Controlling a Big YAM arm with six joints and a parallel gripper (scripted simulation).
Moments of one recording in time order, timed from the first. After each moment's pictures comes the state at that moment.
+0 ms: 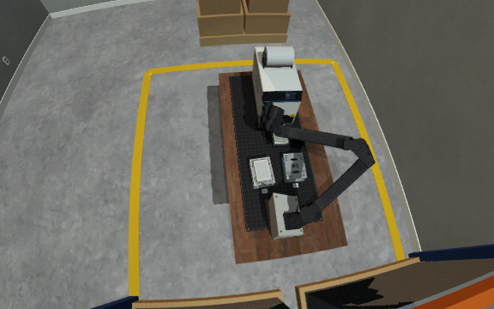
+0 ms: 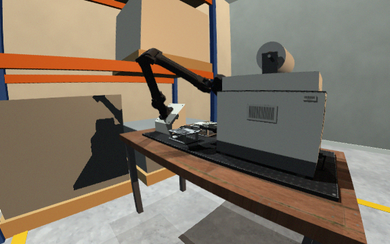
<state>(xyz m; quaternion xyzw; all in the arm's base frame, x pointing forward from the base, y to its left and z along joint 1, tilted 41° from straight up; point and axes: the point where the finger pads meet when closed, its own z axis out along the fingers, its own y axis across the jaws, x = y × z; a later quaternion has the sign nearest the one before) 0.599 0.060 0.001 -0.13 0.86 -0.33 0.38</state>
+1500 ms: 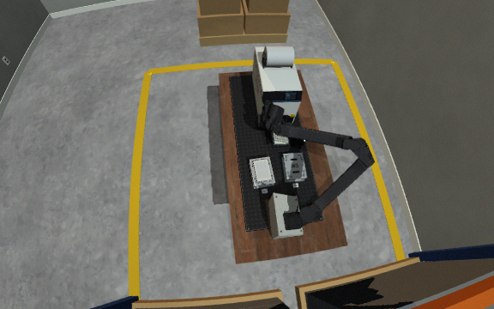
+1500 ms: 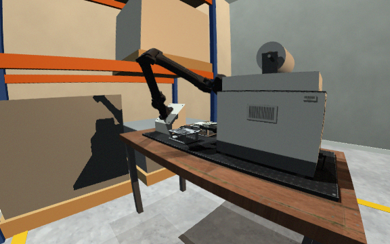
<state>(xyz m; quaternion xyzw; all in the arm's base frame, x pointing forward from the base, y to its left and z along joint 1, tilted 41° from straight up) 0.606 0.059 0.001 -0.13 0.86 -0.33 0.38</state>
